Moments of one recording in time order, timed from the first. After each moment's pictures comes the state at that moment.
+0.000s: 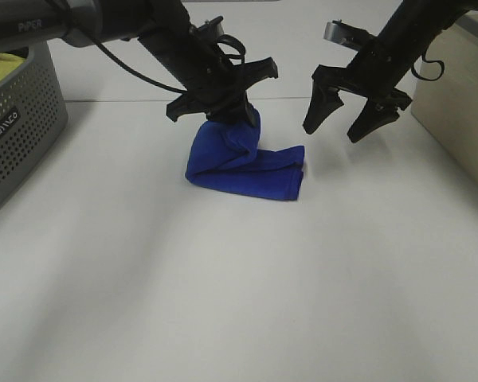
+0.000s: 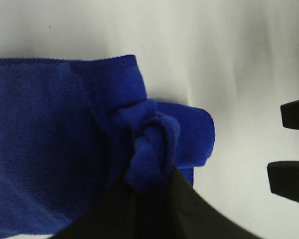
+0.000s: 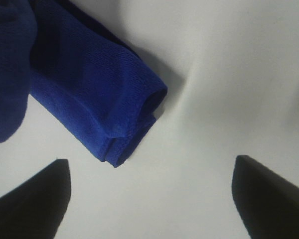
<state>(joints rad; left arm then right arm) -0.46 2.44 -2.14 -0.46 0.83 -0.24 0.12 2.33 -1.98 0.45 1.21 -0.23</state>
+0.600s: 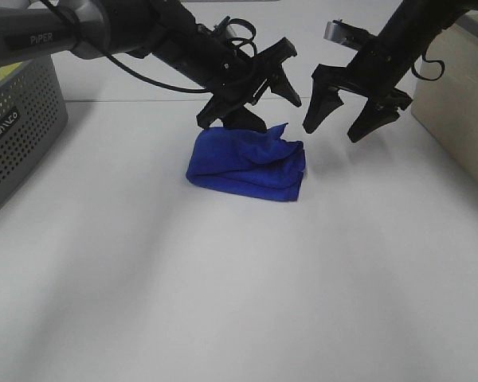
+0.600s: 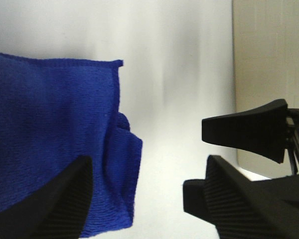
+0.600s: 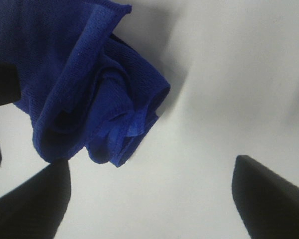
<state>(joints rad) -0.47 2.47 -2.14 -0.78 0.76 -0.17 0.12 2.33 -1.98 0.45 1.21 -0.22</state>
